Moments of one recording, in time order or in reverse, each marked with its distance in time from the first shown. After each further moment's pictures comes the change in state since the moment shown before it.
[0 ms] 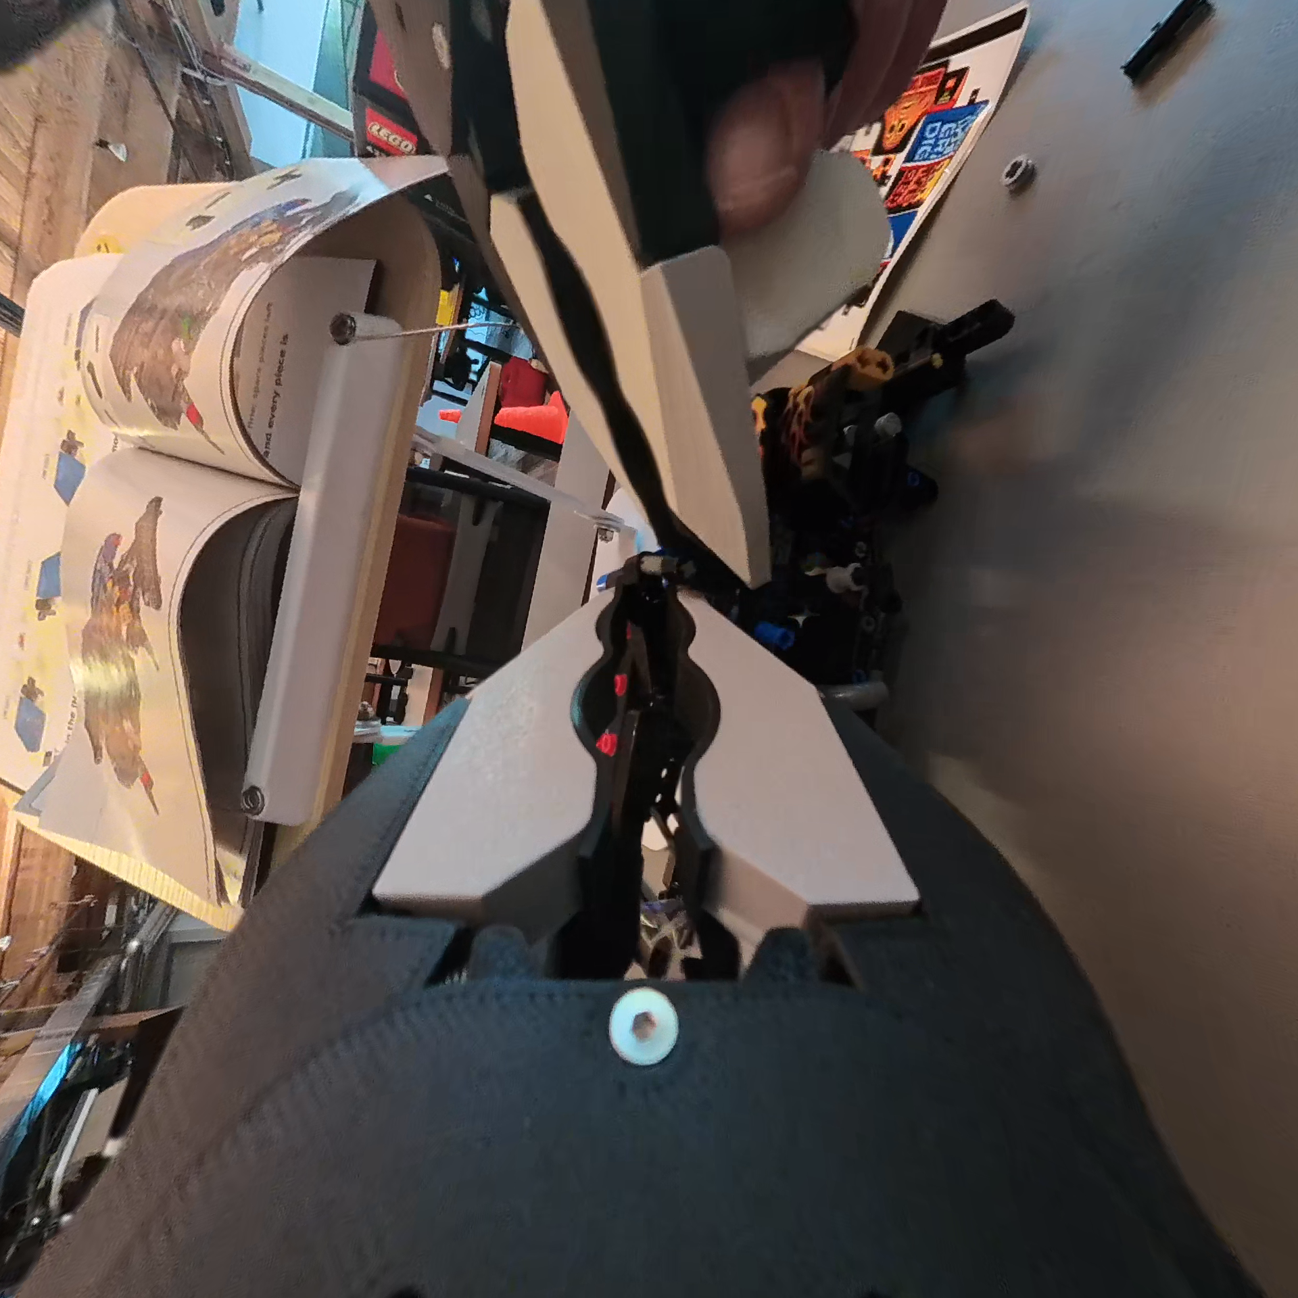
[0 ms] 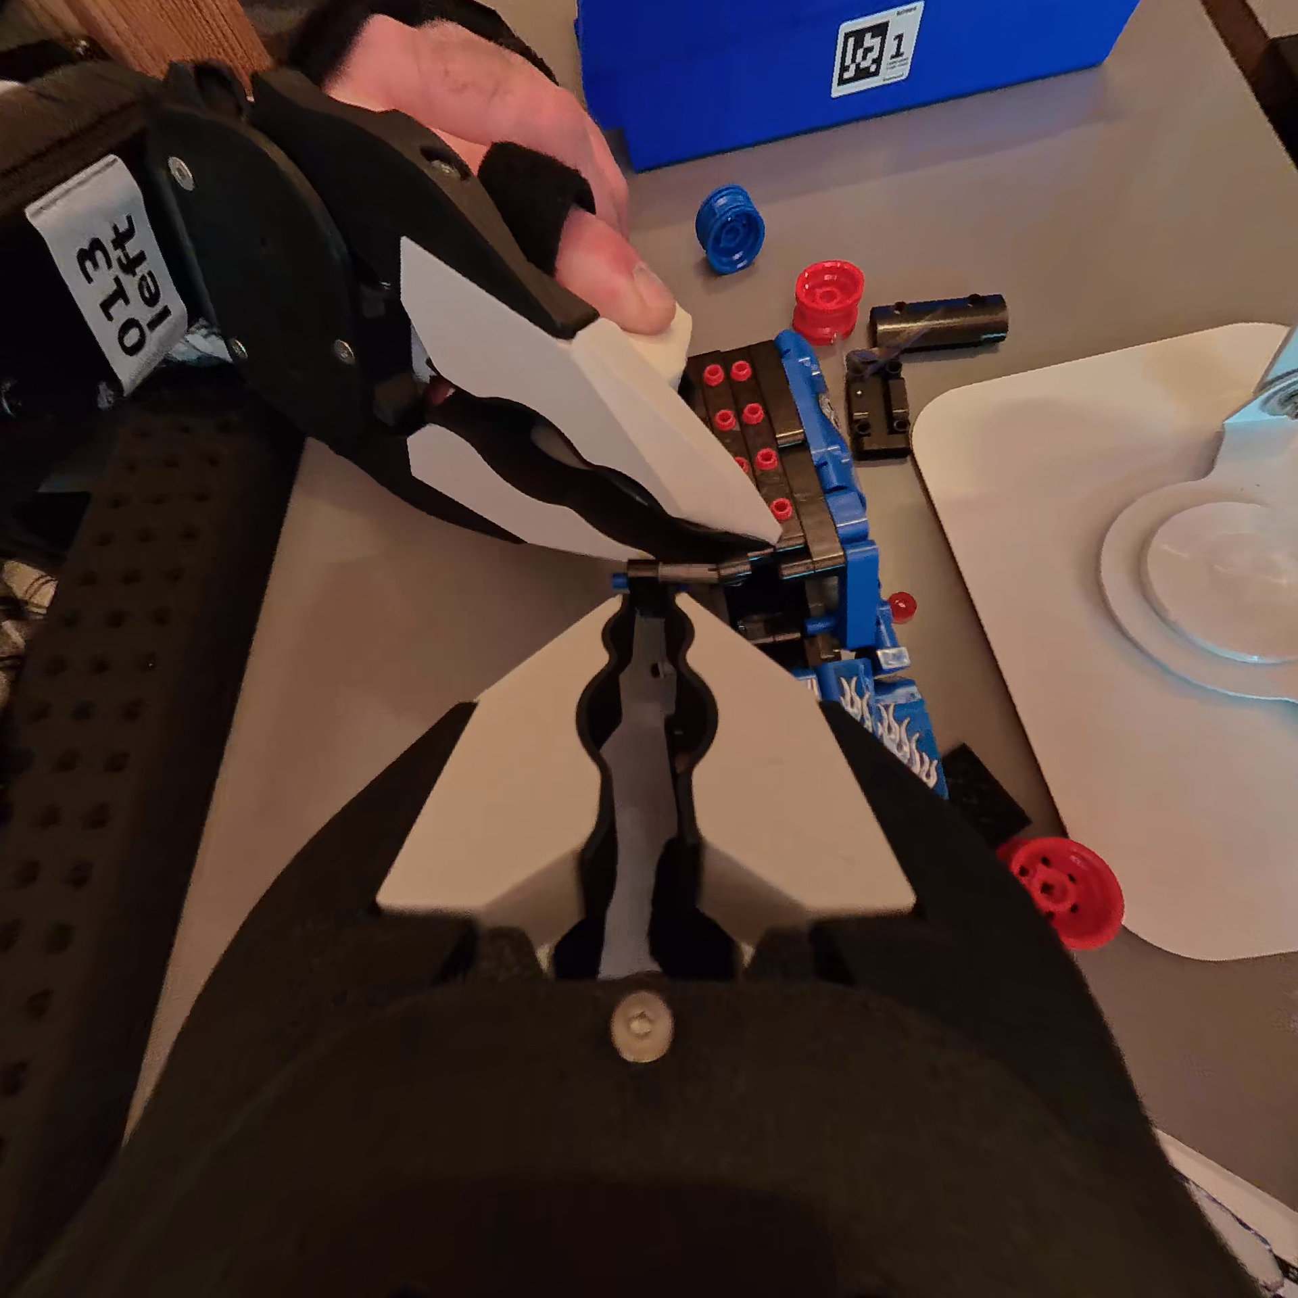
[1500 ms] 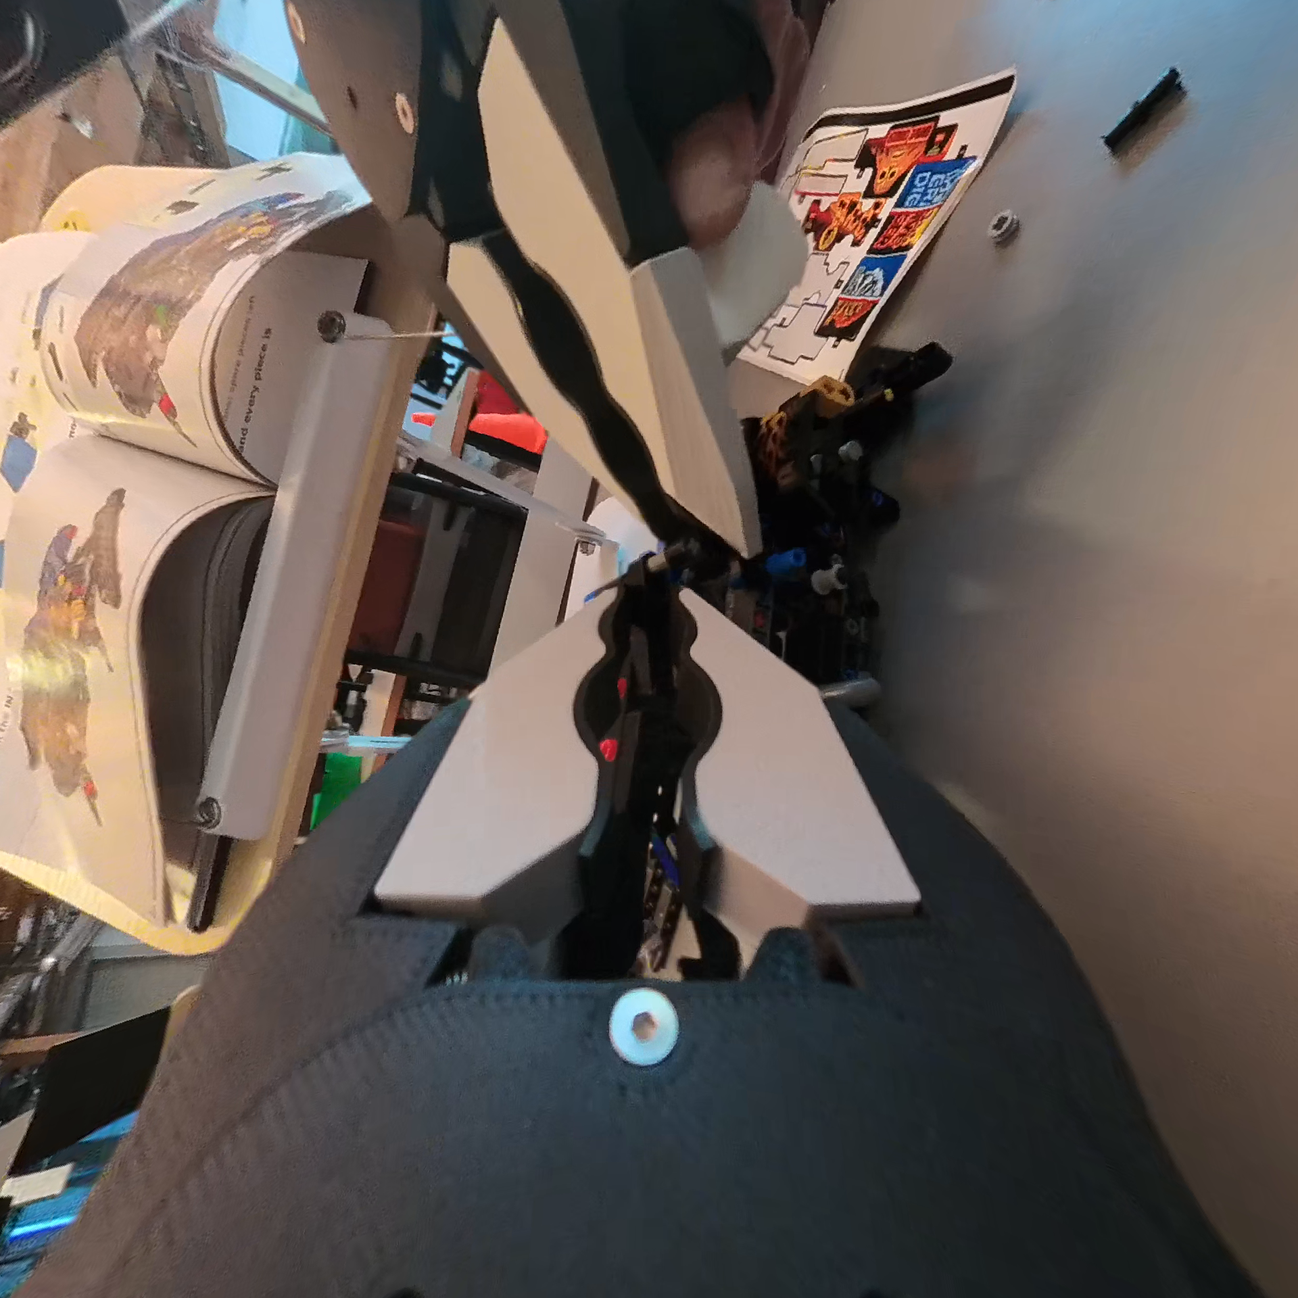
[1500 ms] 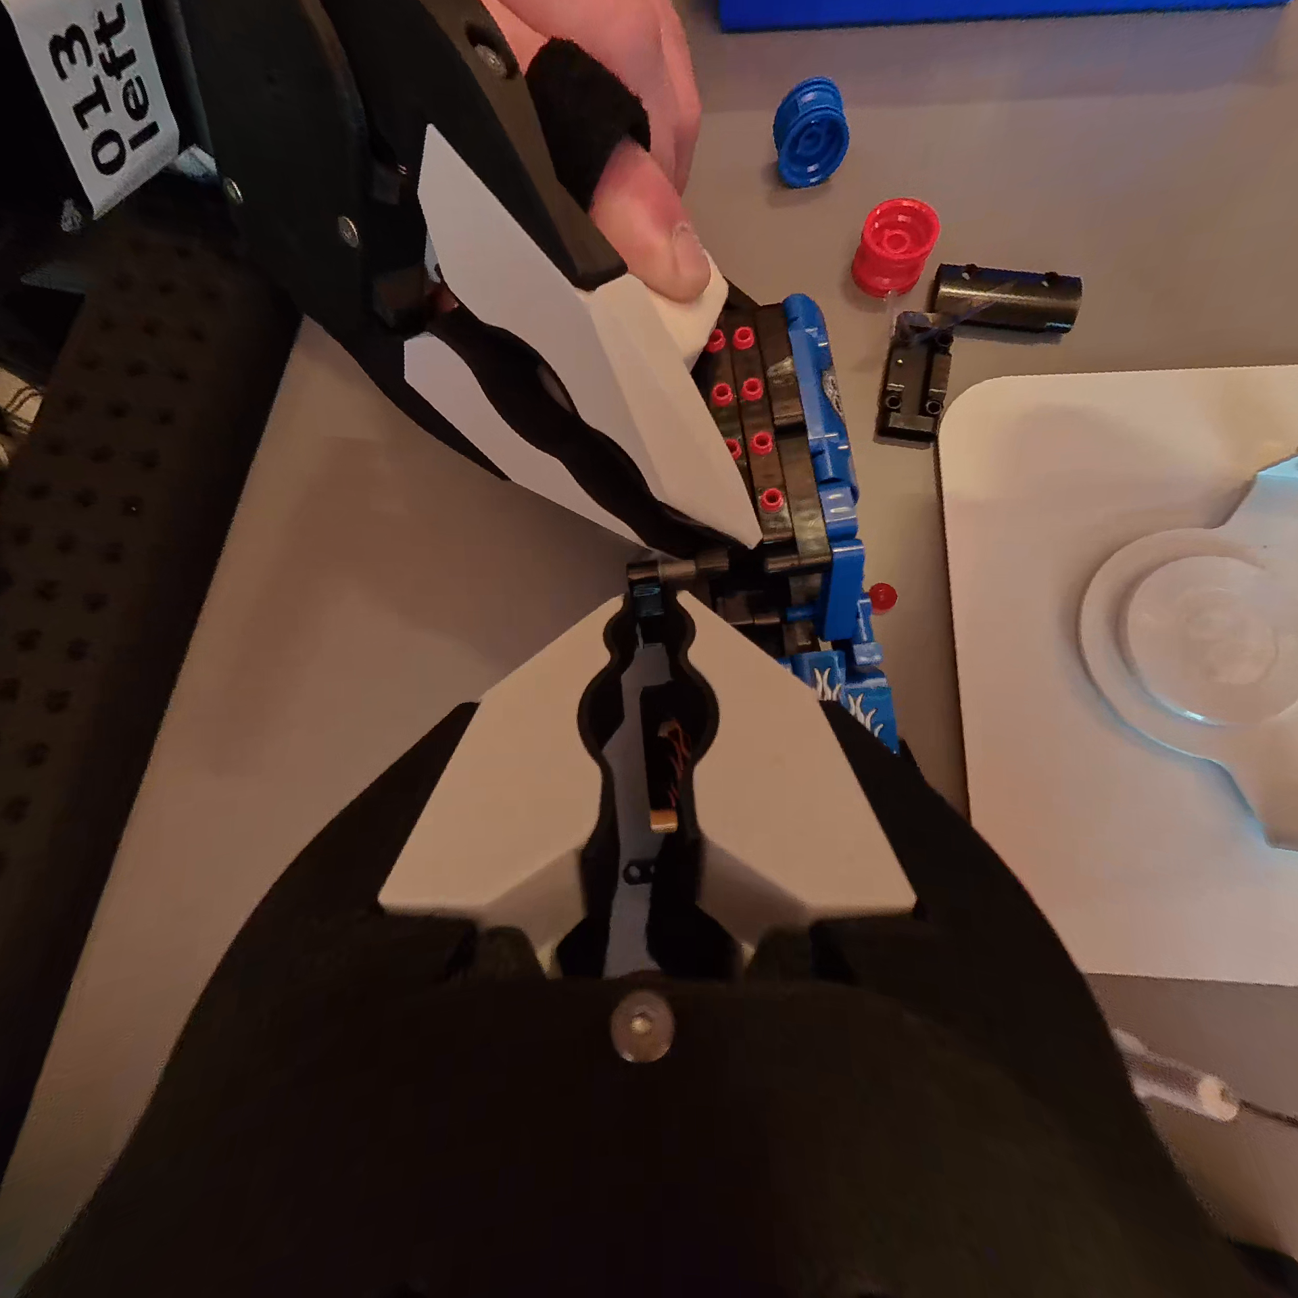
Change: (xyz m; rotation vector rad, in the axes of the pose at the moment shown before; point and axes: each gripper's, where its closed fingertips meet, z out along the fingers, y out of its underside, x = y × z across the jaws) left arm 0.004 -0.001 0.002 0.023 0.032 -0.062; right arm 0.009 0.009 -0.007 -0.157 -0.104 -0.158
